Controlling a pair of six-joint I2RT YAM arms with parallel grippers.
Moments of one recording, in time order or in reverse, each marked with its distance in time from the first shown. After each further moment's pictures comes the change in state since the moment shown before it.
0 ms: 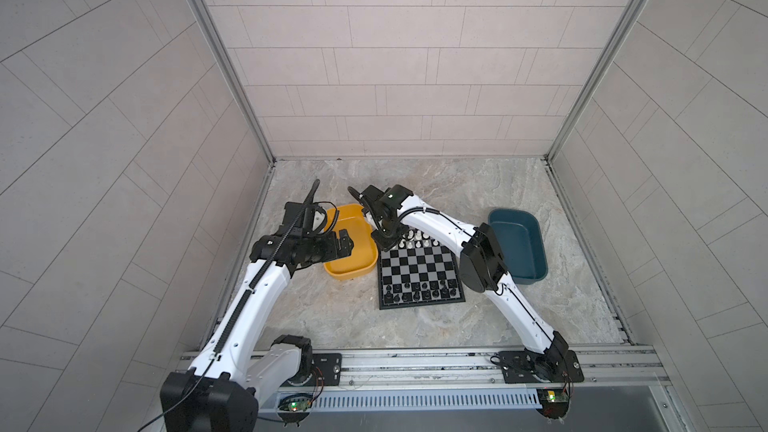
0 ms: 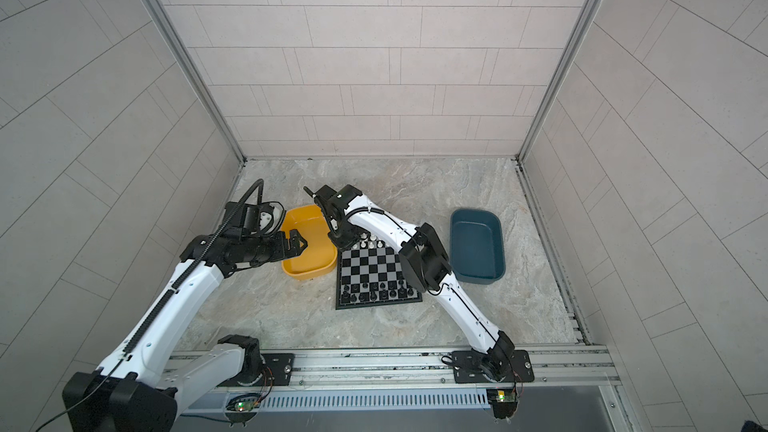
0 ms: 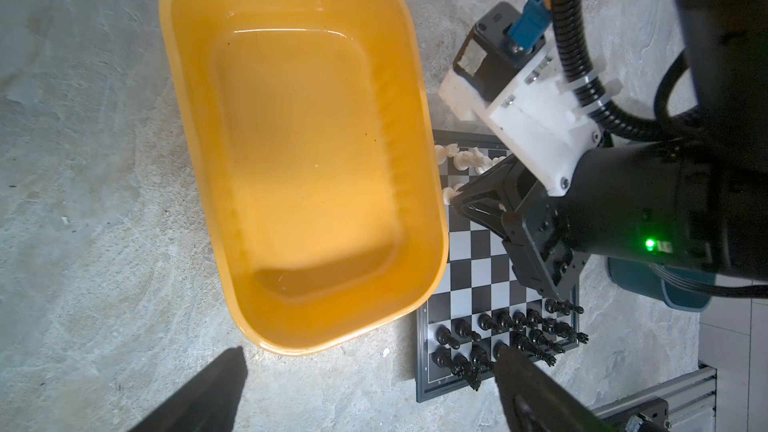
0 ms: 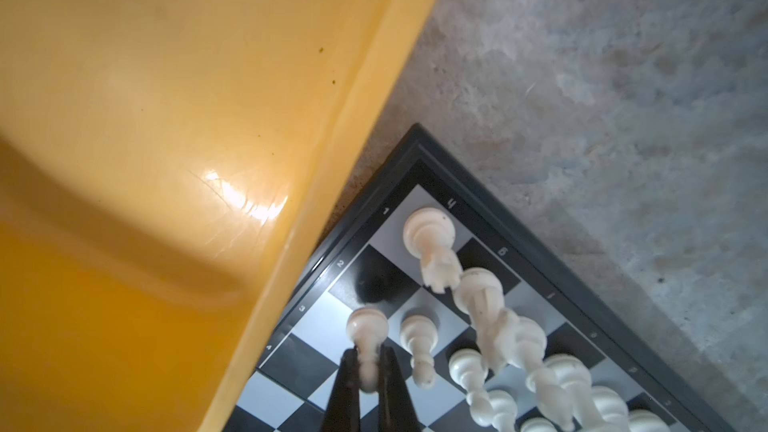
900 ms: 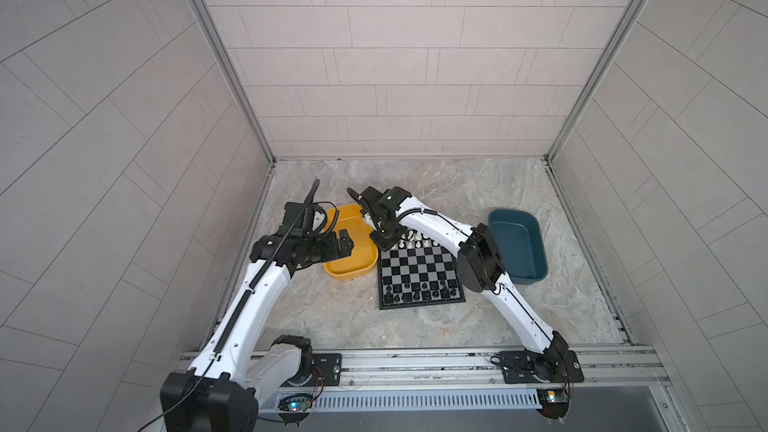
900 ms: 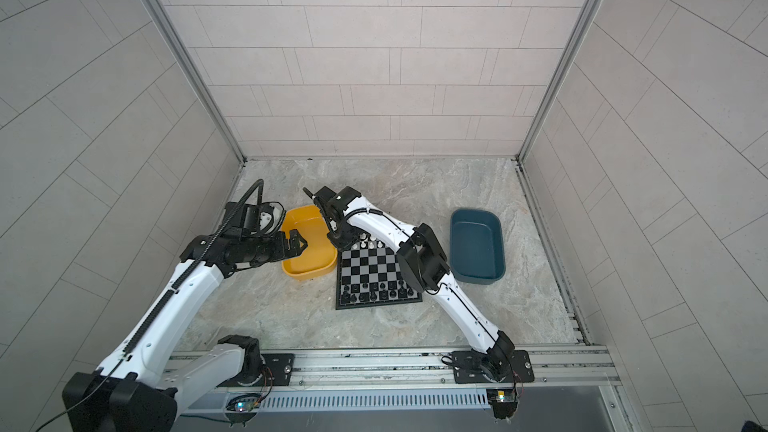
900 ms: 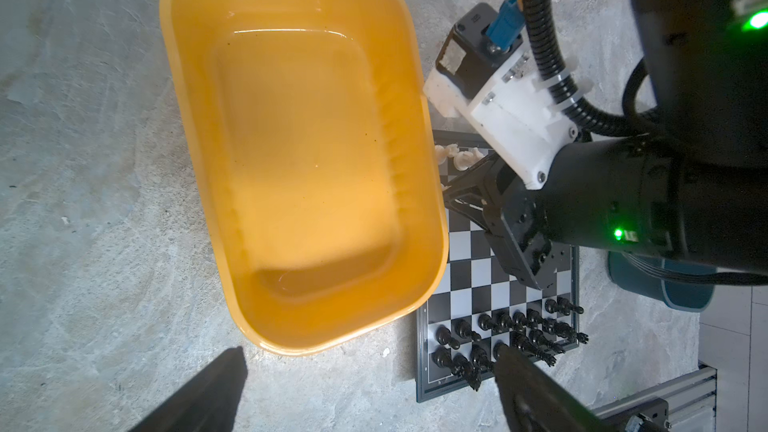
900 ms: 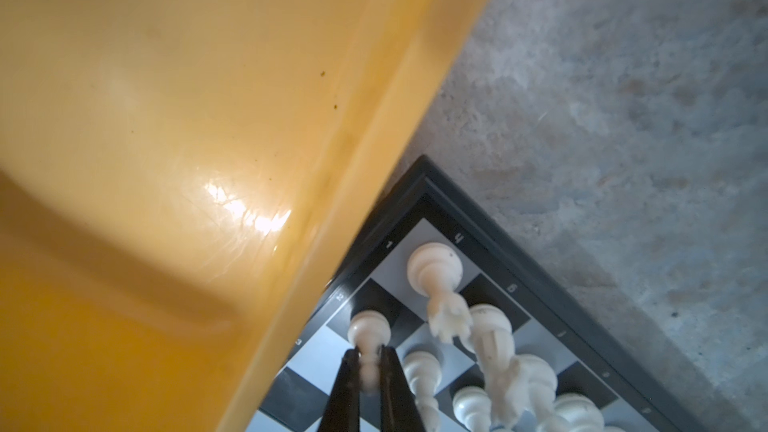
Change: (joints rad) left arm 0.000 0.000 0.000 0.000 0.000 0.000; right arm 0.000 0.020 0.006 0.036 0.000 -0.018
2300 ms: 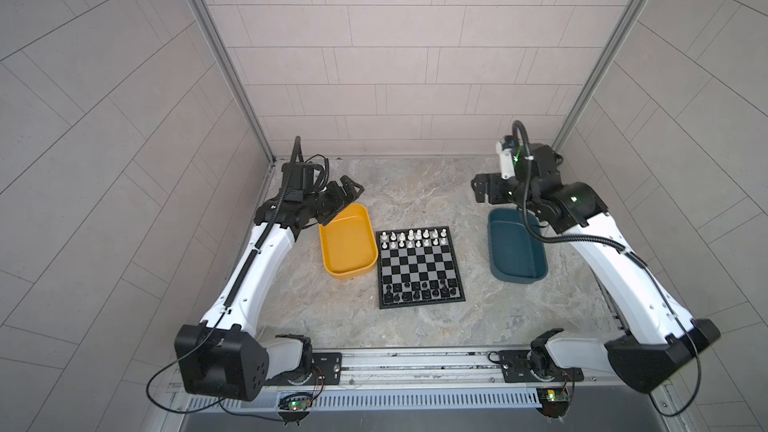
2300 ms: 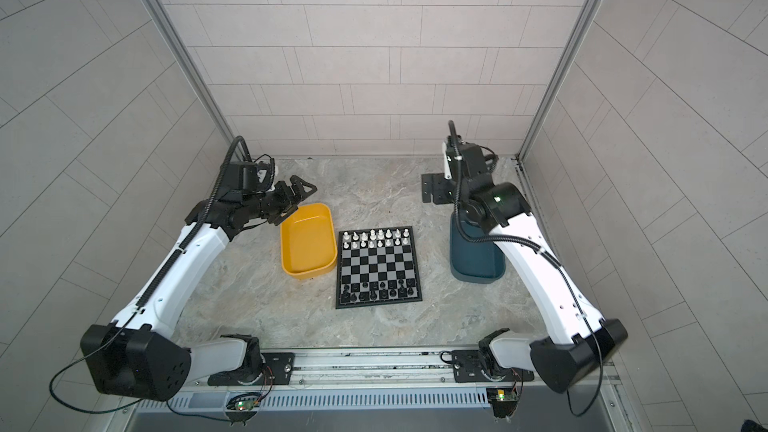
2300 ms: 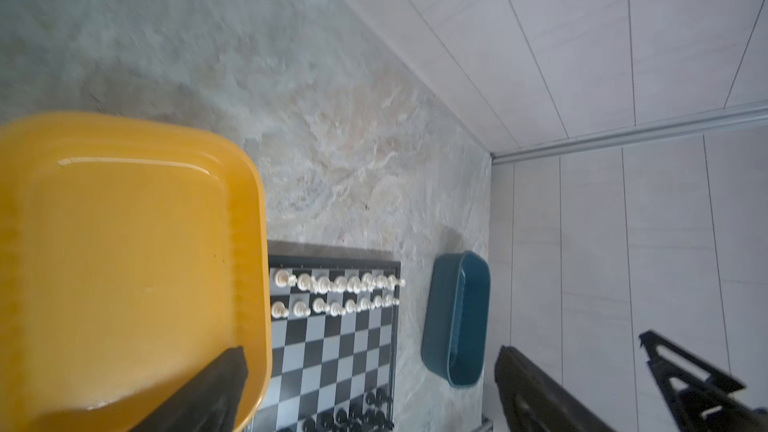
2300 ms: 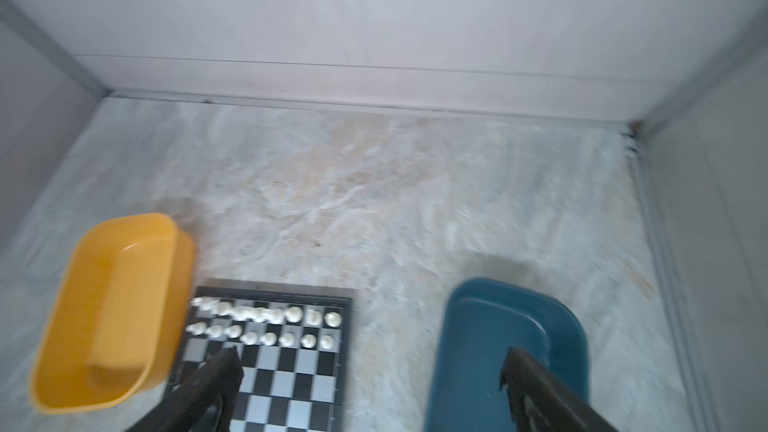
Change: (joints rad) left arm 0.021 0.232 0.330 0.237 0.085 -0.373; right arm -0.498 -1.316 -1.004 0.468 0.241 0.161
